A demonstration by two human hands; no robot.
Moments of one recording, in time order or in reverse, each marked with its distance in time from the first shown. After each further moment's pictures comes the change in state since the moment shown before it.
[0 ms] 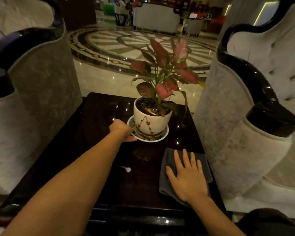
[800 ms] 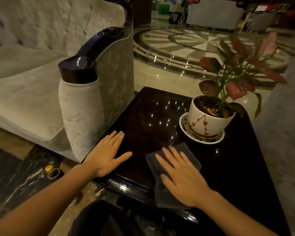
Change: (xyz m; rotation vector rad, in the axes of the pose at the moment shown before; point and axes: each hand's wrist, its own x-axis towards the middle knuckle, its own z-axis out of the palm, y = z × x) left_hand -0.050 -0.189 -0.190 1.029 0.158 0.676; right_hand -0.001 -0.128 0.003 -0.043 -0.040 -0.791
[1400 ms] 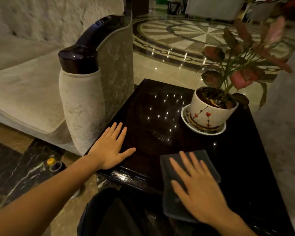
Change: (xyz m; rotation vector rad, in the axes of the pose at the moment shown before) left_hand -0.003 0.004 -0.001 0.146 -0.082 0.004; right_hand -0.058 -0.018 0.012 -0.007 0.029 0.233
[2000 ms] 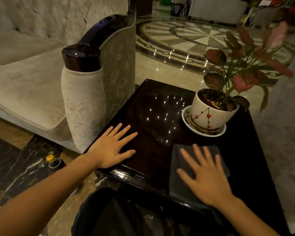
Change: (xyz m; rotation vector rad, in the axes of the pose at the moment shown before) left_hand -0.002 -0.002 -0.001 -0.026 0.019 0.124; right_hand 0.024 0.036 -0.004 -0.016 0.004 0.146
